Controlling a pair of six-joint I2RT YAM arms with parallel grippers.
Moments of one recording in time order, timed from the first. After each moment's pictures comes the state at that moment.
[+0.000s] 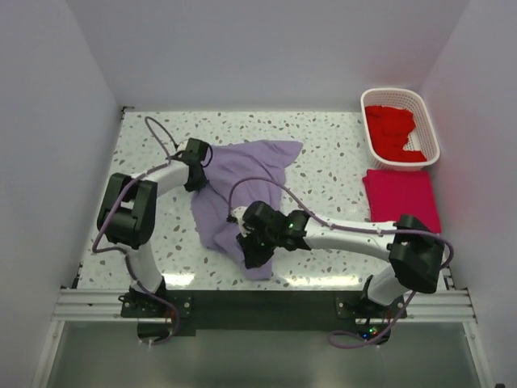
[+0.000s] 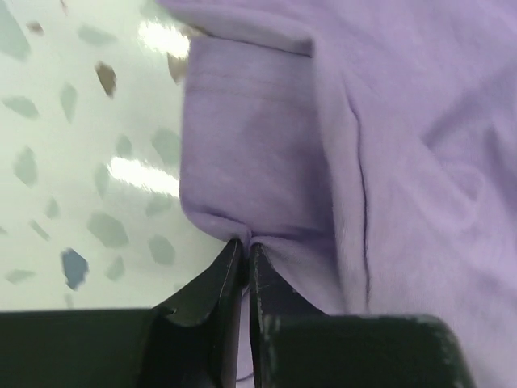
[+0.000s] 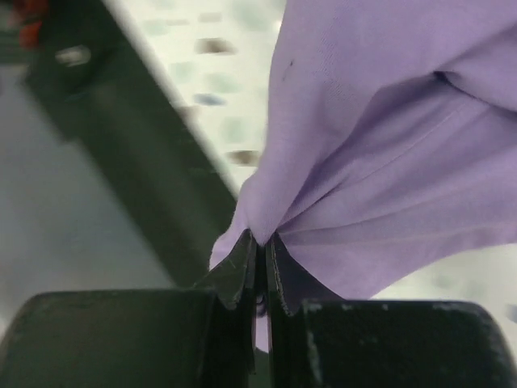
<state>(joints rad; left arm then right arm) -0.28 1.82 1.10 -0.36 -0.31 -0.62 1.08 1.56 1.01 -0.46 -0.22 0.36</state>
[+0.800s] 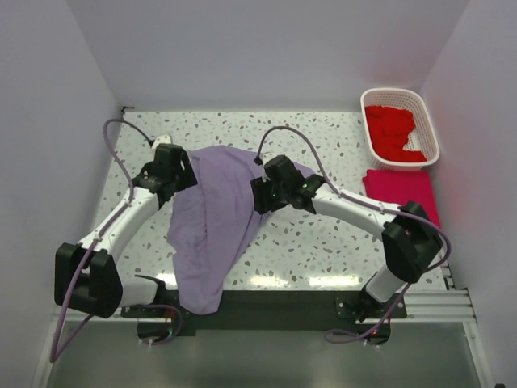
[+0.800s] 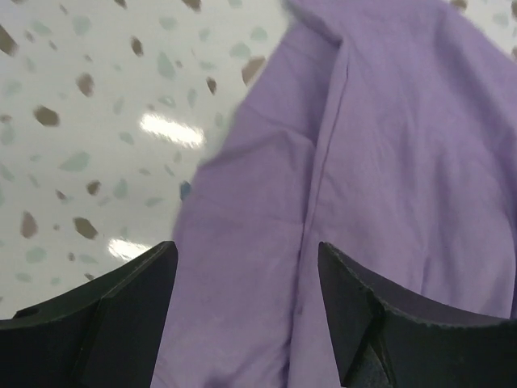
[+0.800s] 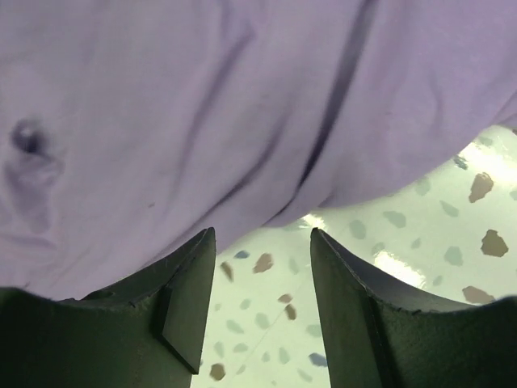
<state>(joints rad) -0.24 1.30 0.96 -0.44 -0.36 -0.47 0.81 1.60 1.16 -0.38 -0.01 0.36</state>
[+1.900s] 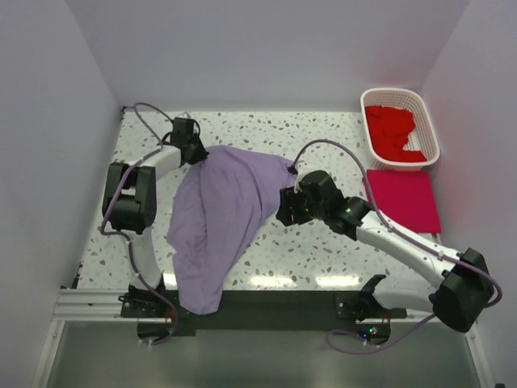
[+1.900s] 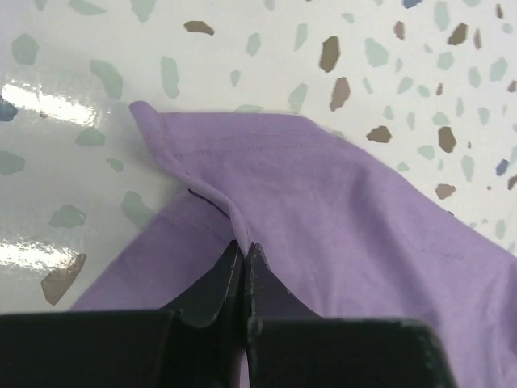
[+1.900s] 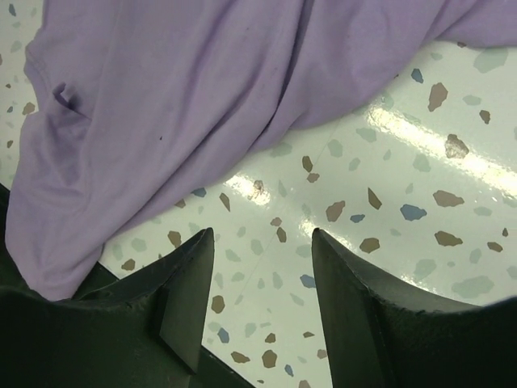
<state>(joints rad) -0.14 2.02 1.36 -0.15 -0.02 -0.59 0.75 1.20 0.87 -0.37 -0.04 0.41</state>
